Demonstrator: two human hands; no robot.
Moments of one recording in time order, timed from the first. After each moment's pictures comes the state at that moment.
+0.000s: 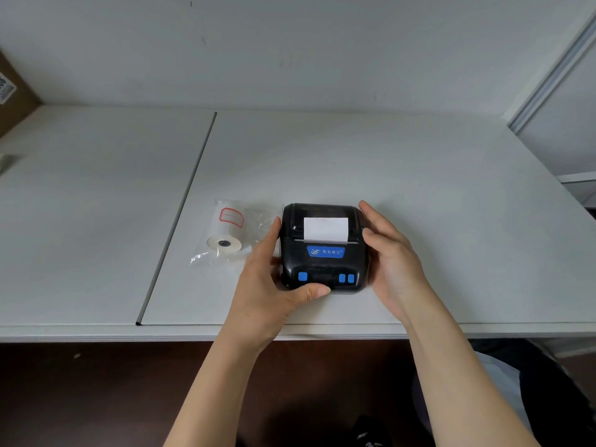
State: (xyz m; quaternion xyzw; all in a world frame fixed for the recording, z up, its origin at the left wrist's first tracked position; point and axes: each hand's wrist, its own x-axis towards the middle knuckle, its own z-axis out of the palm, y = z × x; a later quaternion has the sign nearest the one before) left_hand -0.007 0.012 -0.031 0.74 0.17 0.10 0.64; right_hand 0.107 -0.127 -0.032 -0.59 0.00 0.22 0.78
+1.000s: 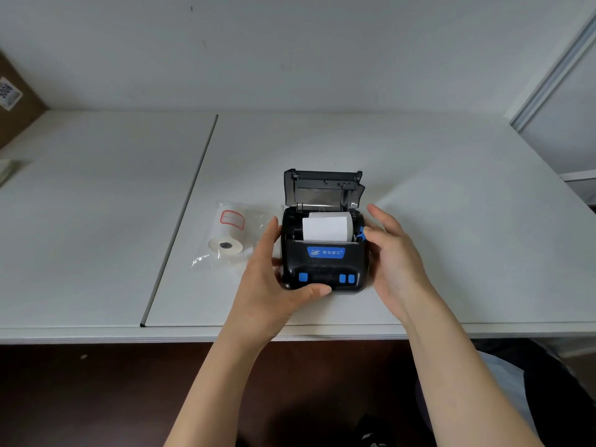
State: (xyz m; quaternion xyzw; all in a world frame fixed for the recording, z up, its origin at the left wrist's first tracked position) left_hand -0.005 0.011 -0.024 0.76 0.18 0.08 0.62; right_hand 0.102 -0.123 -0.018 -0.61 0.07 0.21 0.76
